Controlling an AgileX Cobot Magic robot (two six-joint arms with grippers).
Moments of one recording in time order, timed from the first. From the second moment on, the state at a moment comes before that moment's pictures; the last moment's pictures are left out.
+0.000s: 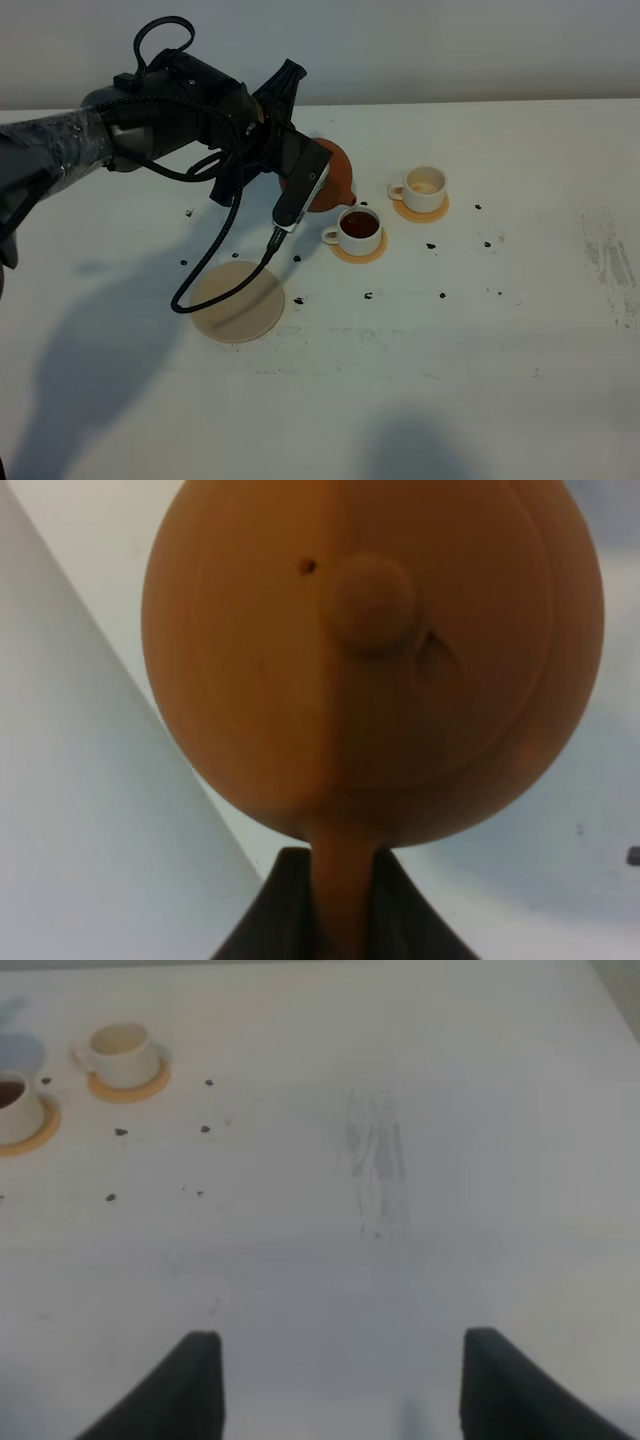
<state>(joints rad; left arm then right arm) -0.48 2.16 -1.66 0.18 0.42 1.58 0.00 -0.01 -0.52 0.10 1.11 -0.08</state>
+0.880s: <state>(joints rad) -0.44 2.16 -1.67 0.09 0.60 1.09 0.00 -0.01 -0.52 0.10 1.11 -0.08</state>
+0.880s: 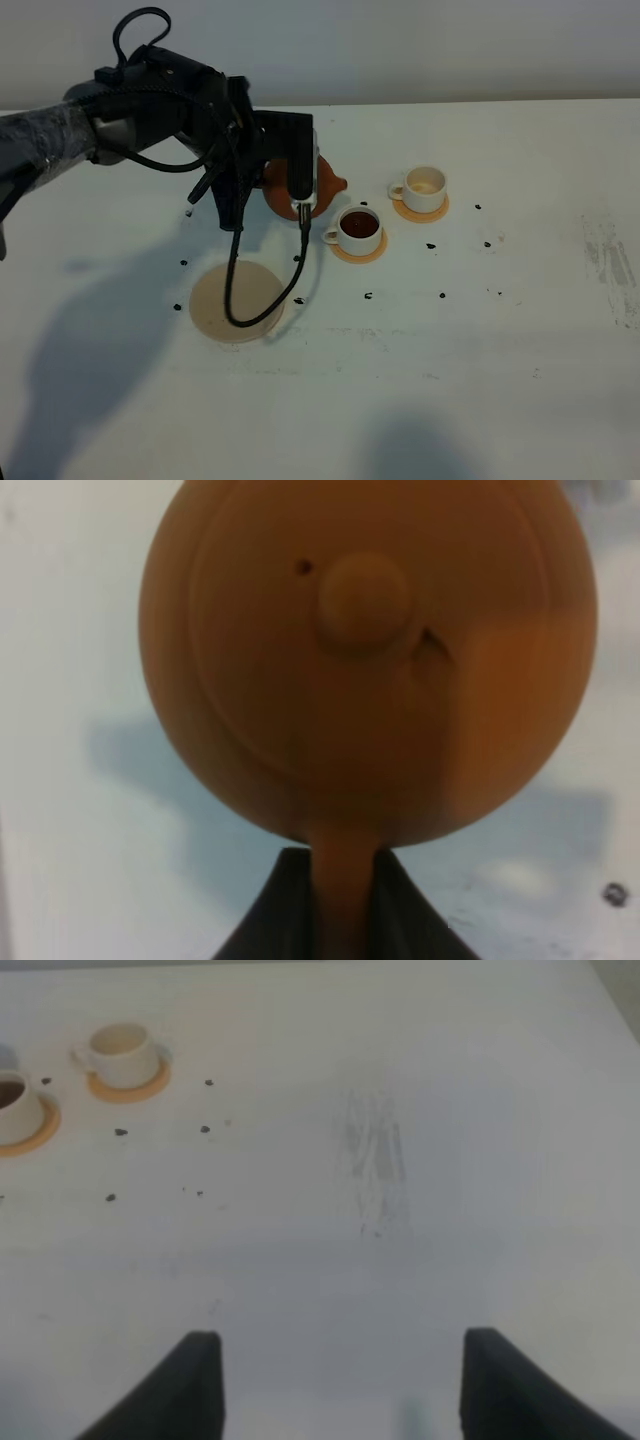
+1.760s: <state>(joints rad) -0.42 2.20 -1.73 0.00 0.77 0.64 0.00 -0.01 -0.52 0.10 1.11 -0.08</state>
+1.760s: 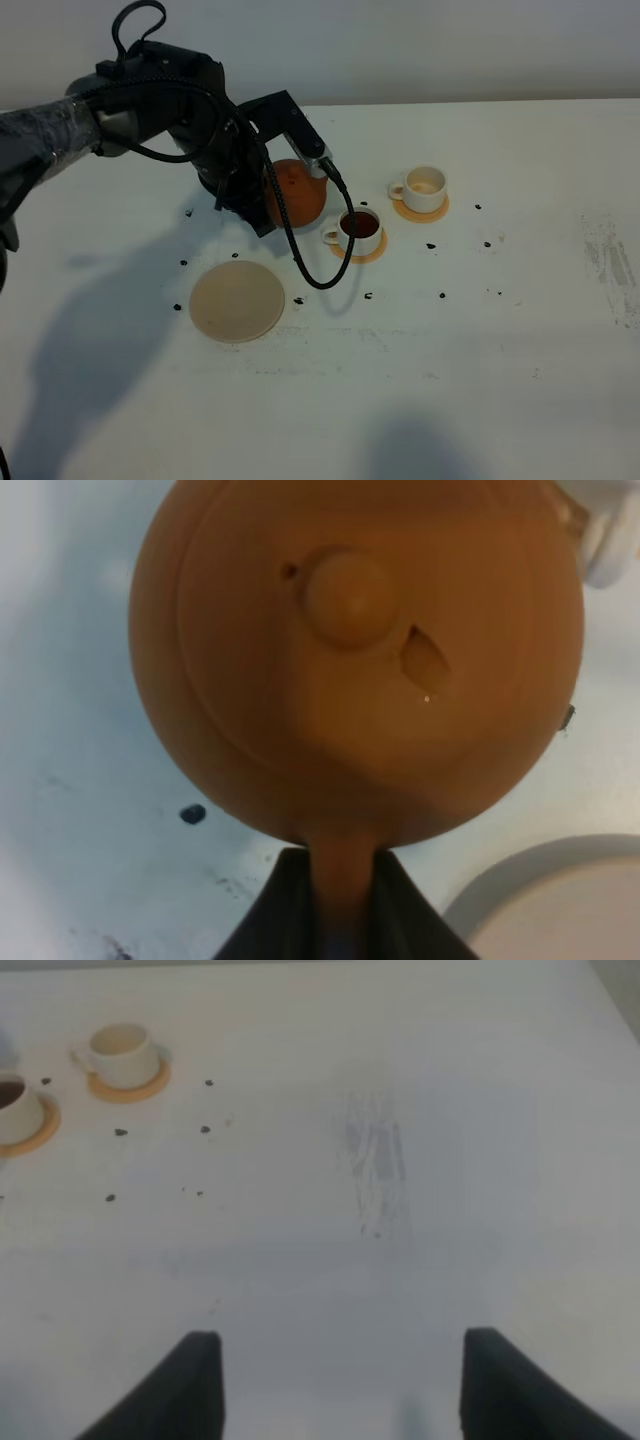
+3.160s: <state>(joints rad) -0.42 2.27 -1.98 0.02 0.76 0.84 0.00 -0.01 -0.52 0.10 1.11 -0.08</state>
